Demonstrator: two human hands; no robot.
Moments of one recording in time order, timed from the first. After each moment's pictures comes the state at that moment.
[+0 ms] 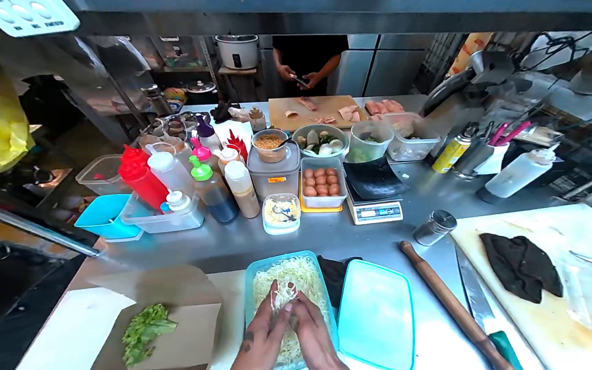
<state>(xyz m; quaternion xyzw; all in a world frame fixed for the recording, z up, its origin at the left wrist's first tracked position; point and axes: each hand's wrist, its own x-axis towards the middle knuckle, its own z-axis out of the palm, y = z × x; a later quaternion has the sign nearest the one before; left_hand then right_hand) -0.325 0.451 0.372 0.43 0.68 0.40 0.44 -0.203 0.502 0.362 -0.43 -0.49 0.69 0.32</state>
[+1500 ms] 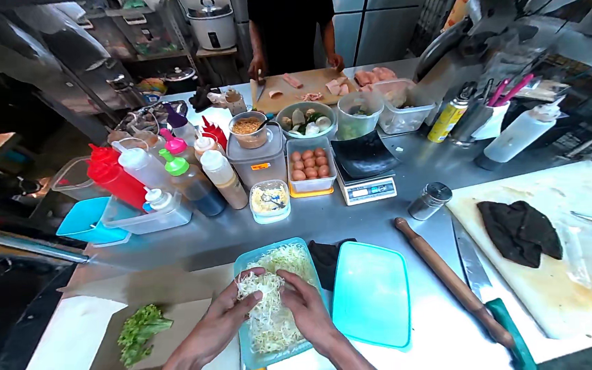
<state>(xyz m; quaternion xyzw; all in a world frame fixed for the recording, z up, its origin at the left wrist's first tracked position) -0.374 0.469 0.387 0.36 0.57 0.44 0.59 -0.185 0.523 0.341 -0.38 -0.51 0.71 0.30</state>
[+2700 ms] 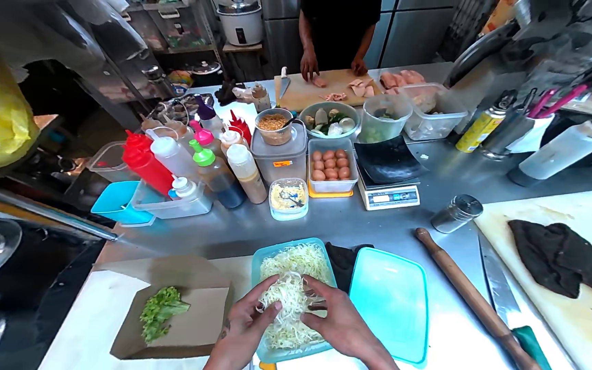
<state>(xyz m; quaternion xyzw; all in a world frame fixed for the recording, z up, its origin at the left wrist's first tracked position) -0.355 0.442 0.376 0.39 0.65 0.45 0.47 -0.158 0.540 0.371 -0.39 -0.67 0.62 0.10</state>
